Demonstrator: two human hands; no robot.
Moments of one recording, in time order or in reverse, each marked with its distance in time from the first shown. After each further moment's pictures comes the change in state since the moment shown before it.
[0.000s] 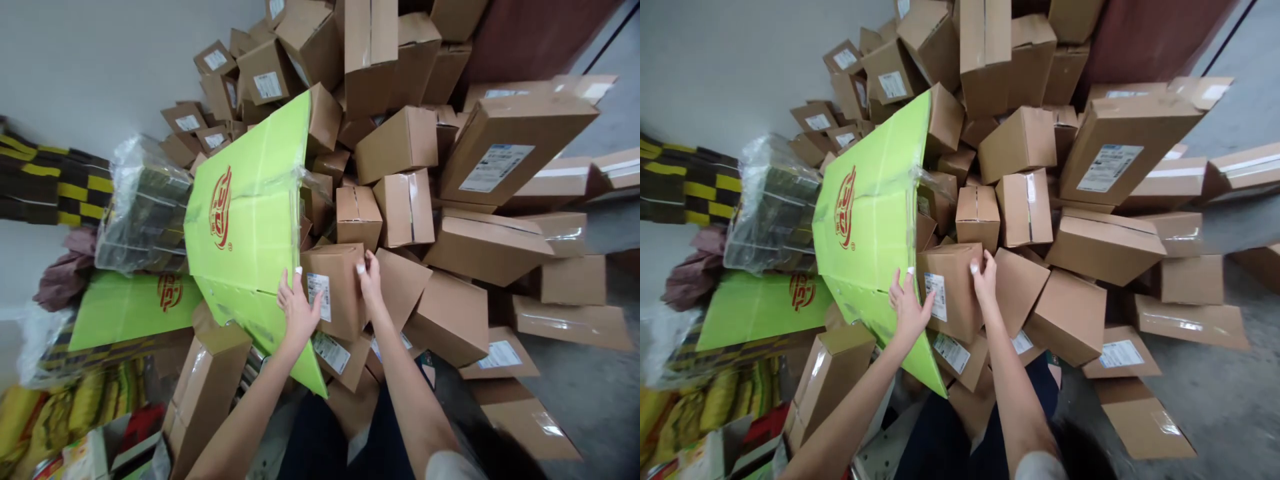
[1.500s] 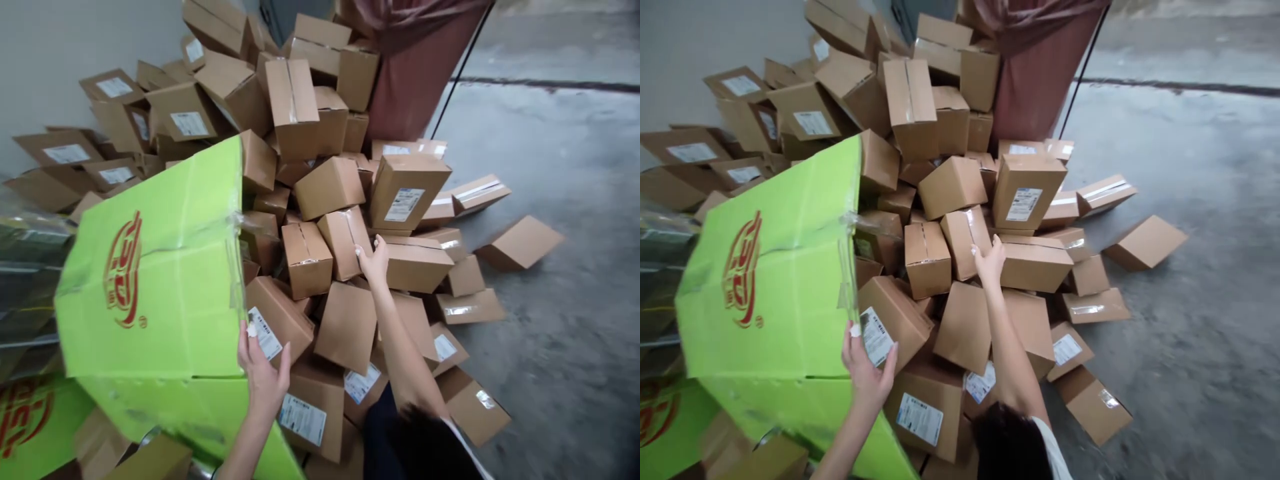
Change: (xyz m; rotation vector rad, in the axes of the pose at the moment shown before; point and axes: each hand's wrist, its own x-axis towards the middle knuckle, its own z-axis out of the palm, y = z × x) left_hand 0.024 -0.005 0.023 -0.262 0.225 0.383; right_hand 0.144 -0.058 -0.103 -0.475 0.556 -0.207
